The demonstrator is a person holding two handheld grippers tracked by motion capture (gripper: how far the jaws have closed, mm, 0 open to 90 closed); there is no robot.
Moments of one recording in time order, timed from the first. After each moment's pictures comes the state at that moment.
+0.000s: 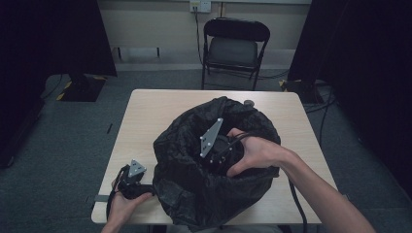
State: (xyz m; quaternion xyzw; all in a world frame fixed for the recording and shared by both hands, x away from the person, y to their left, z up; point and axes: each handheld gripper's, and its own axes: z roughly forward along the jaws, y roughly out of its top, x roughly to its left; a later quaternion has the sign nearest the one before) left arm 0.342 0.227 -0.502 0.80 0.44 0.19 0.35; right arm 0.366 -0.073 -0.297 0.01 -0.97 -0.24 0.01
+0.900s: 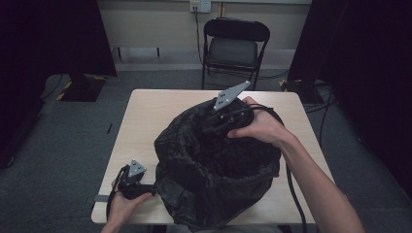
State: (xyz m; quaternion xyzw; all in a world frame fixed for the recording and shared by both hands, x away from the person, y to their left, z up) left arm 0.342 0.227 -0.502 0.80 0.44 0.19 0.35; right arm 0.431 -0.099 -0.266 -0.10 -0.91 -0.38 -0.10
